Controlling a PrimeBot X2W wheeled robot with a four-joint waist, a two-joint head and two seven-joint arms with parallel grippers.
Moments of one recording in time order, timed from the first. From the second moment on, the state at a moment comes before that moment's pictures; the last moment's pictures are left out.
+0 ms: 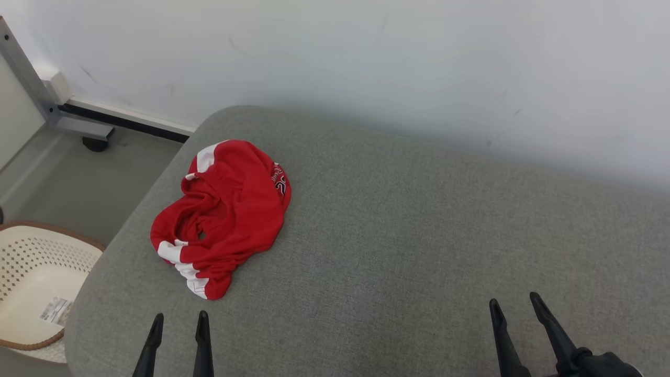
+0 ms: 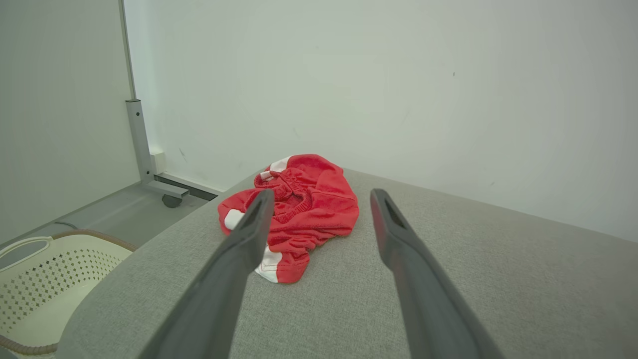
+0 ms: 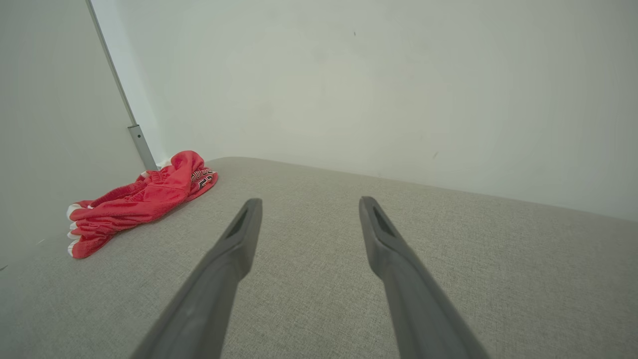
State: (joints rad) left arm 0.08 0.05 -0.09 -0.13 -0.16 0.10 -0.26; right arm 0.10 -0.18 0.24 -0.04 0.15 0.13 -0.26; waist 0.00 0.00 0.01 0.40
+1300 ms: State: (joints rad) left arm -0.87 0.09 0.01 0.80 -0.23 0.00 -0.17; right arm -0.19 -0.39 0.27 -0.08 0.14 0.13 -0.26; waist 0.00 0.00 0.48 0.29
